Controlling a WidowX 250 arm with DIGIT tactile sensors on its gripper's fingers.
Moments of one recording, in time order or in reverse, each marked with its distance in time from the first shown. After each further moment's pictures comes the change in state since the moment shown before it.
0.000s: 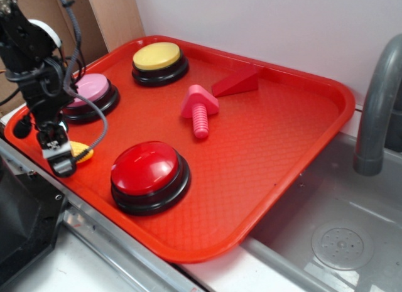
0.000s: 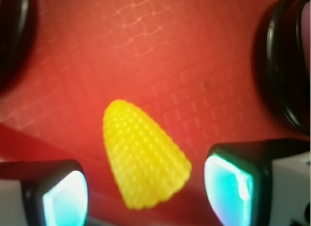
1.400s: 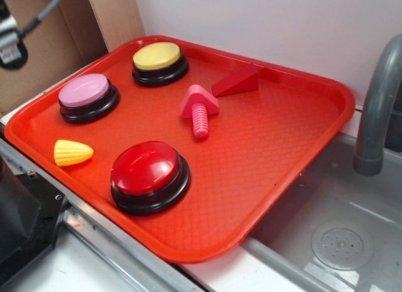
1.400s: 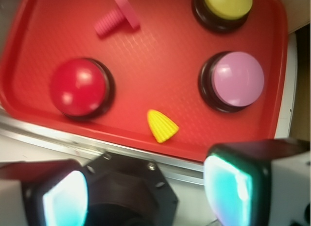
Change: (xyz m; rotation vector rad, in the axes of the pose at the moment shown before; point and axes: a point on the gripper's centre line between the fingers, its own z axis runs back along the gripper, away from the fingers) arm -0.002 -0.016 0.143 -0.013 -0.049 0.120
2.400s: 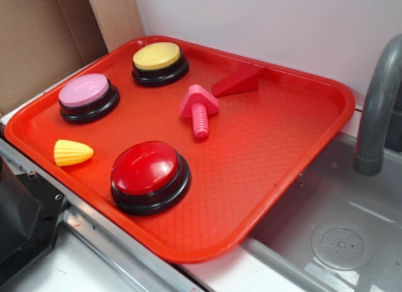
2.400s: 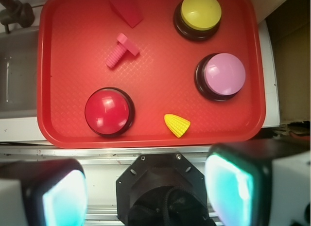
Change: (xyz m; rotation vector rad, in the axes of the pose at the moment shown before) arm 0.016 -0.036 0.070 -0.034 -0.029 0.273
